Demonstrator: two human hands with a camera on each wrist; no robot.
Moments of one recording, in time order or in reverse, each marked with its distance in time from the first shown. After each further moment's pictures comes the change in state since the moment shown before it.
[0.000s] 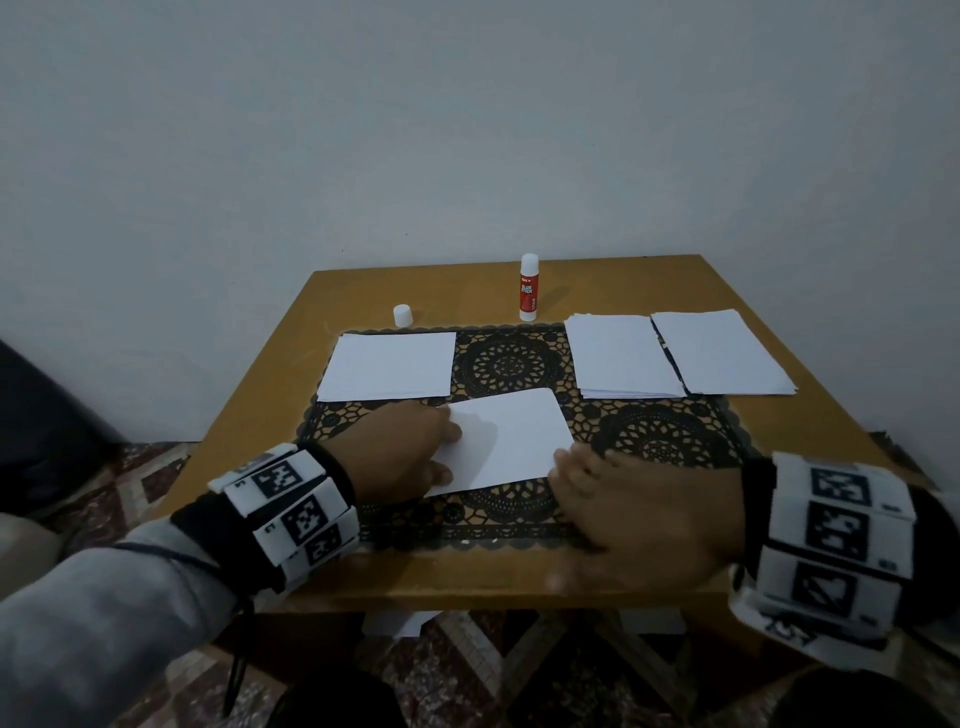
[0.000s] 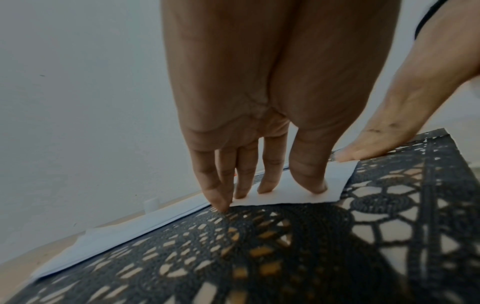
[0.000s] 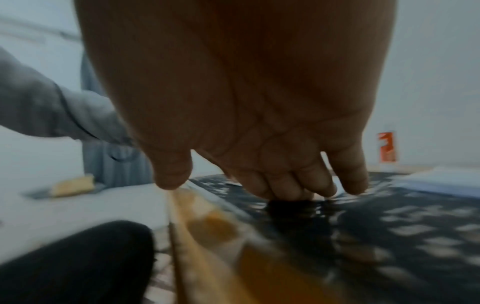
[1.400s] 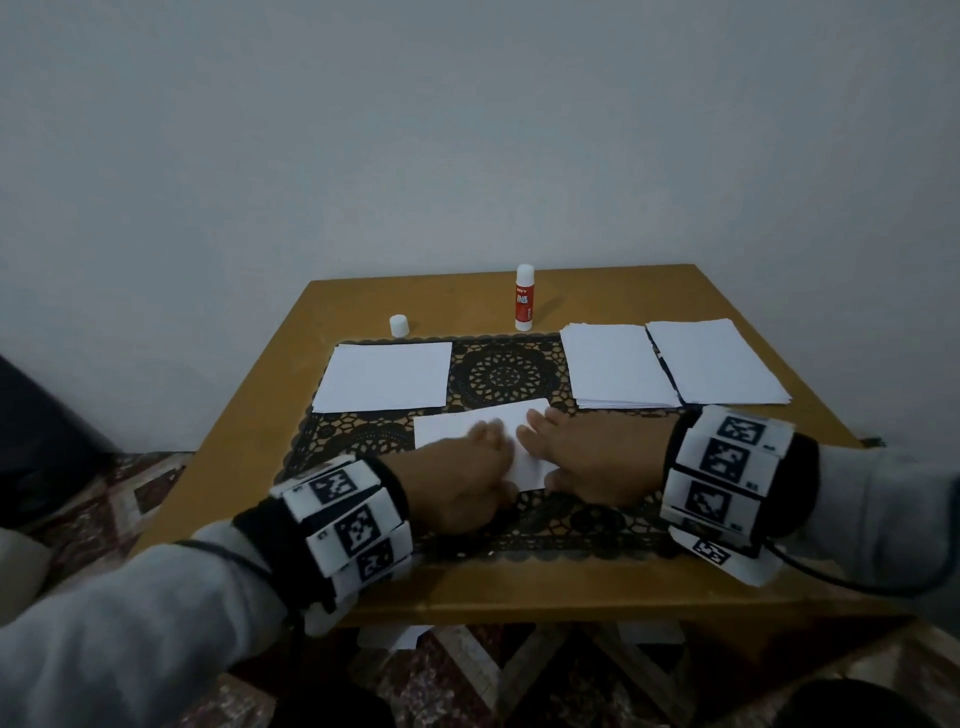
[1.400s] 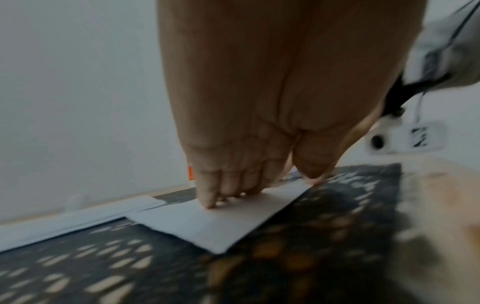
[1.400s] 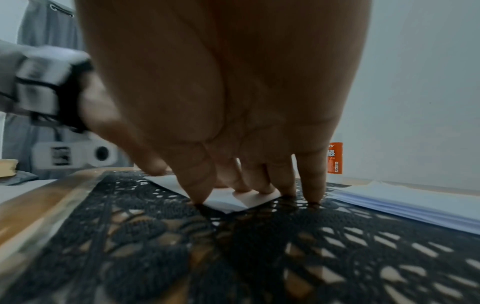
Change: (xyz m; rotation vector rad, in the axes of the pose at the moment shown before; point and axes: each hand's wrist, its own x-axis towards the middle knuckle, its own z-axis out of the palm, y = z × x) left_hand 0.013 0.042 0.000 -0.001 -0.237 0.123; right_hand 0.047 0.022 -0.024 -0.016 0.268 0.023
